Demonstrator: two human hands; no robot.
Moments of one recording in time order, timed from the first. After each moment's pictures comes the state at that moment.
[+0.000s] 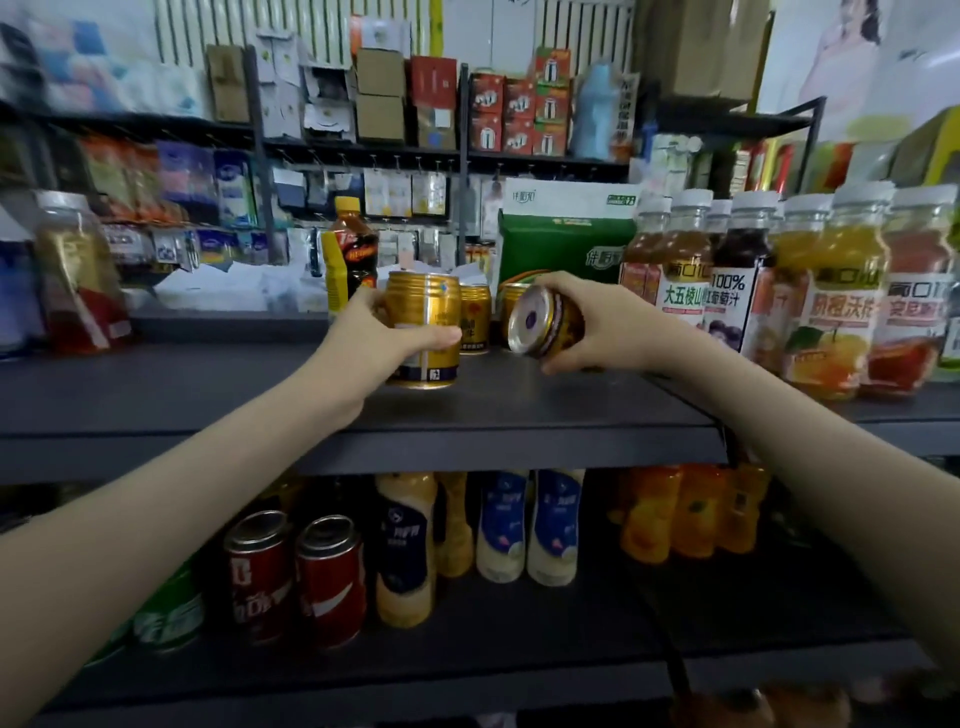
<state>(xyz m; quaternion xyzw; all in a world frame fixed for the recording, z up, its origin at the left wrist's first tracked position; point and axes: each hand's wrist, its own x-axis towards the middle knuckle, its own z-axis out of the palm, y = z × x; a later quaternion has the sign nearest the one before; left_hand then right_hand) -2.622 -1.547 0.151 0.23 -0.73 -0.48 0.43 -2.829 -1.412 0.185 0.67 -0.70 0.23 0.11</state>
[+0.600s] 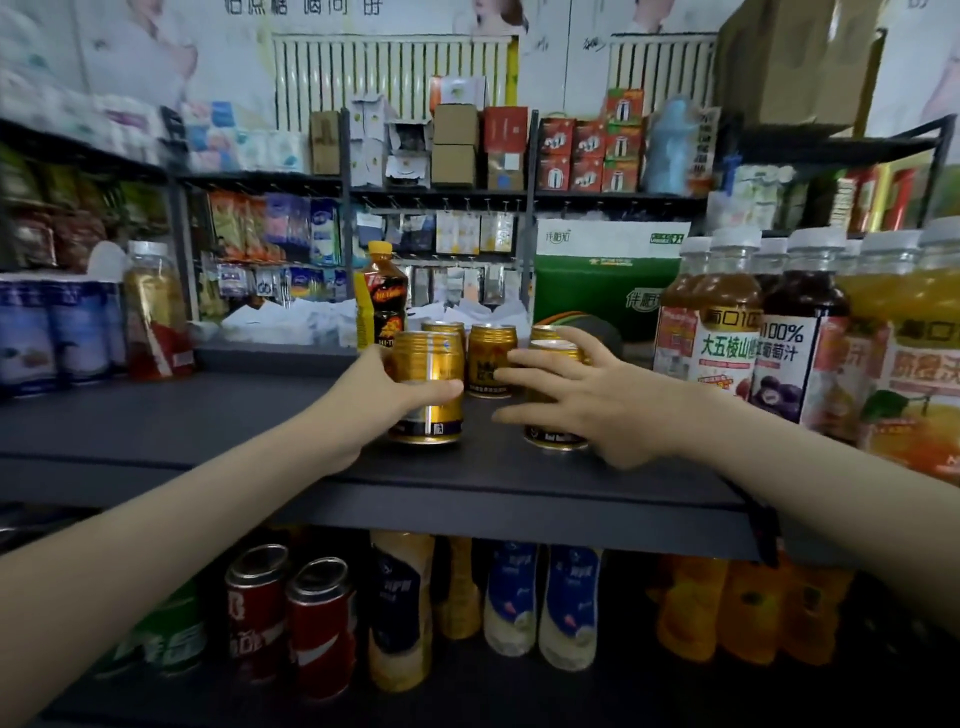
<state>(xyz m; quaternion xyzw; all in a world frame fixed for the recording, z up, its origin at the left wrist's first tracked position) -2.636 -1.545 0.150 0.31 -0.74 -0.44 0.40 -2.851 -1.428 0.174 0.73 -0.53 -0.21 0.37</state>
